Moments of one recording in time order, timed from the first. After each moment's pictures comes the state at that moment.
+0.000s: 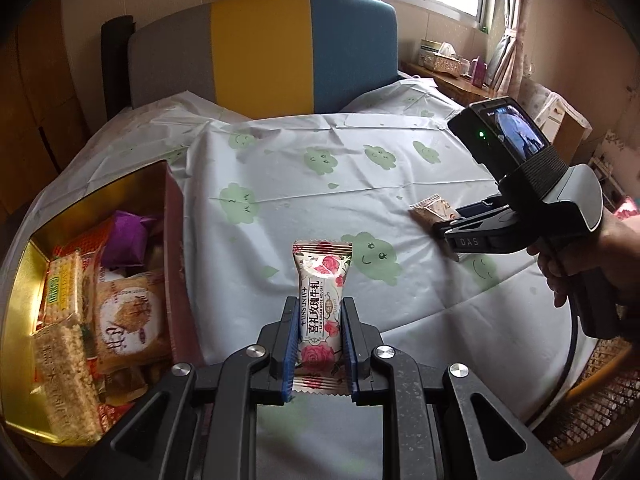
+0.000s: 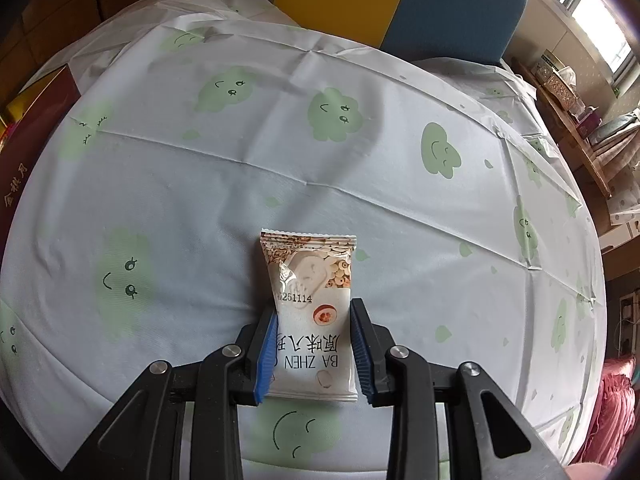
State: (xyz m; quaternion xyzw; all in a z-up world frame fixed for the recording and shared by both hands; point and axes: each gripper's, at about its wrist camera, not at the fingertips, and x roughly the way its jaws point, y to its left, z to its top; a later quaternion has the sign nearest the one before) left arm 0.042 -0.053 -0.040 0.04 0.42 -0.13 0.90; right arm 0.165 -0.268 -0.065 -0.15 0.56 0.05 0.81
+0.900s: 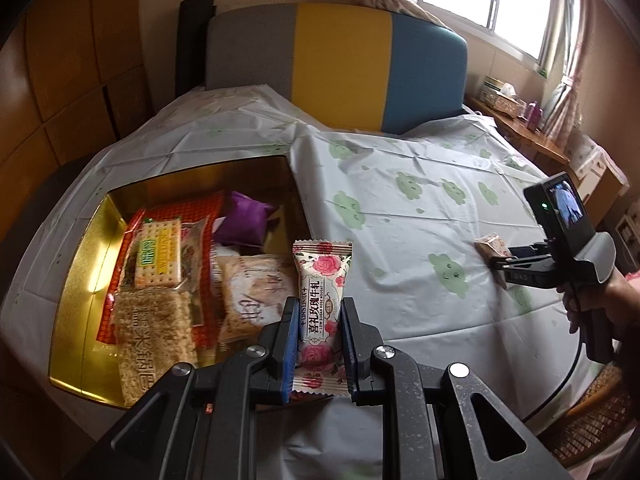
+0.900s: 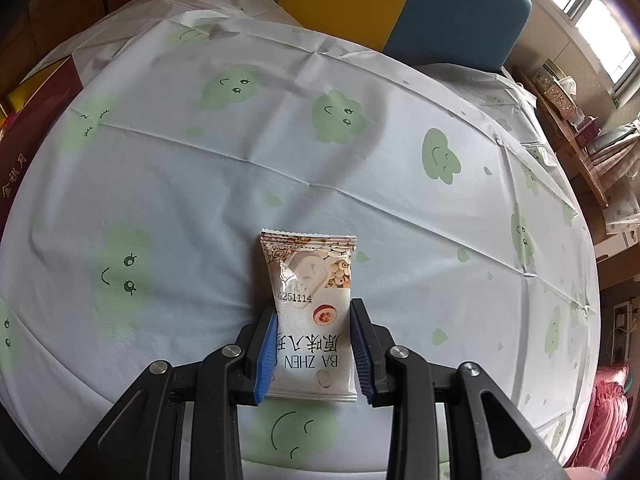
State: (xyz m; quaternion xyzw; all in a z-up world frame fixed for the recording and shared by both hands) left arm 0.027 0.040 -0.011 -0.02 0.42 -0.03 0.91; right arm 0.161 -0.263 -0.065 -0.17 0.56 0.05 0.81
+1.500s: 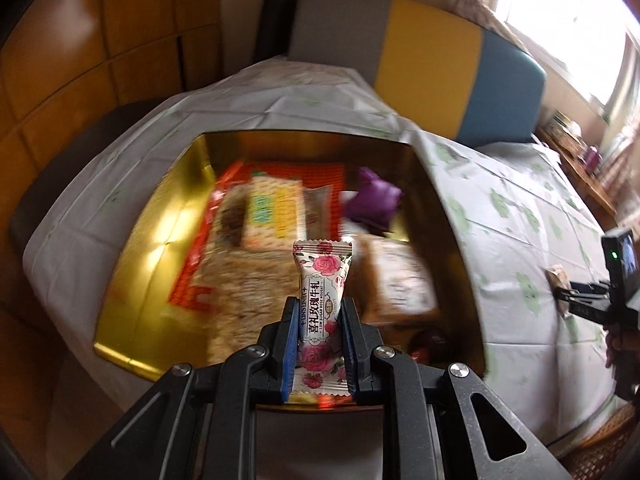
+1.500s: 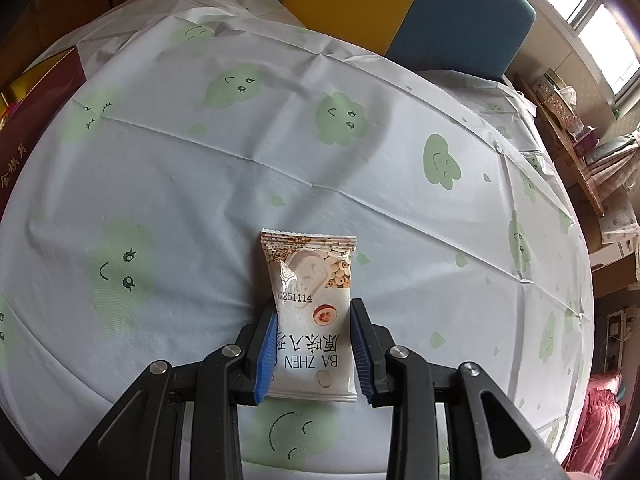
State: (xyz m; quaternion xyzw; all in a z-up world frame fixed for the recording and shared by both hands) left arm 0.021 0.141 -0.033 -0.09 0.44 0.07 0.89; right arm 0.155 -0.254 -0.065 -0.18 0.55 0.05 0.81
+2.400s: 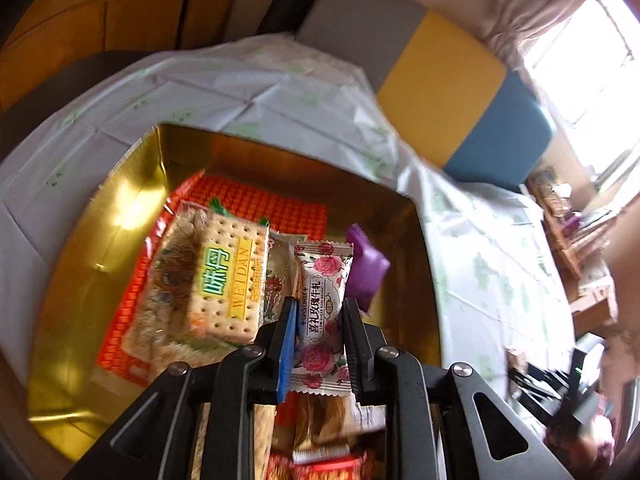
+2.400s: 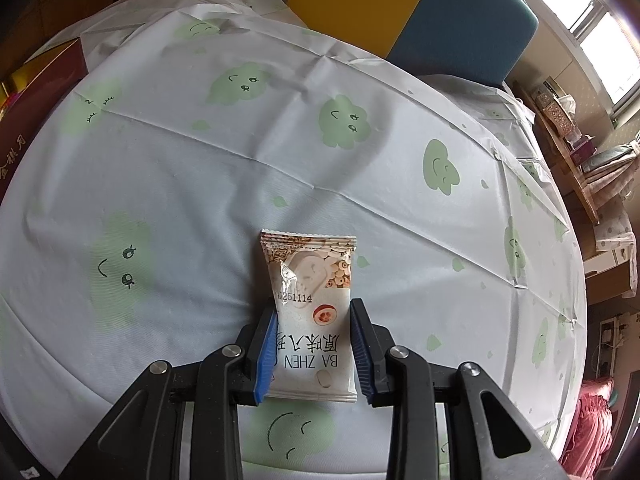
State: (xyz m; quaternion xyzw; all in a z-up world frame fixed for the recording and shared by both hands) left arm 0.111 0.165 -0.040 -0.22 0.45 0.03 0.86; right arm 0.149 -0.246 -0.063 -0.20 0.55 0.05 0.81
